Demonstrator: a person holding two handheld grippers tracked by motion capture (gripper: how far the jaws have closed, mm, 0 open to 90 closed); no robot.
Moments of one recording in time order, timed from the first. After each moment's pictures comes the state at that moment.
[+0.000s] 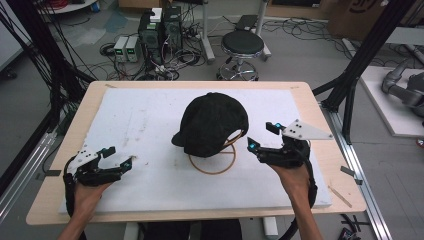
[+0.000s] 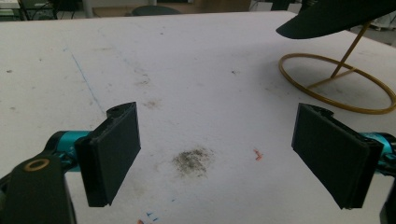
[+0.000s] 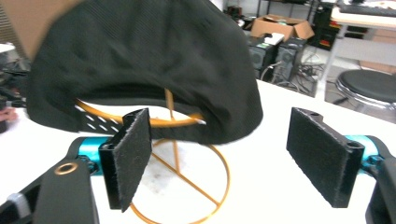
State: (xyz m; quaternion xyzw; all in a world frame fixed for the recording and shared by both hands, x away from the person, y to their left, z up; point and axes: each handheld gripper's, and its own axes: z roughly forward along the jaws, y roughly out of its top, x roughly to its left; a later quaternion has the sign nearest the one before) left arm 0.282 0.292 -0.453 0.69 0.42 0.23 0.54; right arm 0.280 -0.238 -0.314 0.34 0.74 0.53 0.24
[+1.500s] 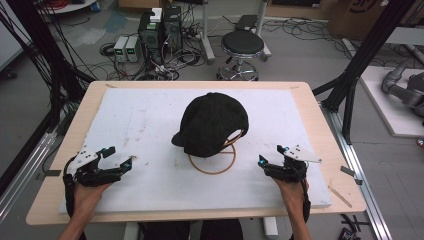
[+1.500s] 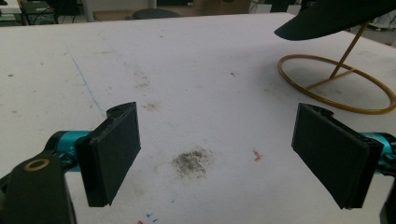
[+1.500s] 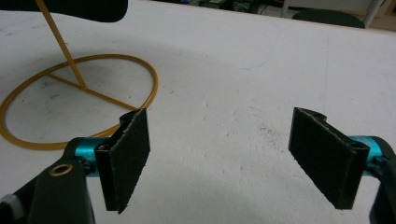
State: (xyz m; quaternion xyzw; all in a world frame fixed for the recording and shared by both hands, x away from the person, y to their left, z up) left arm 0.281 0.292 -0.453 0.69 0.41 0.23 0.54; right arm 0.299 -0.283 -0.442 0.43 0.72 0.48 0.27
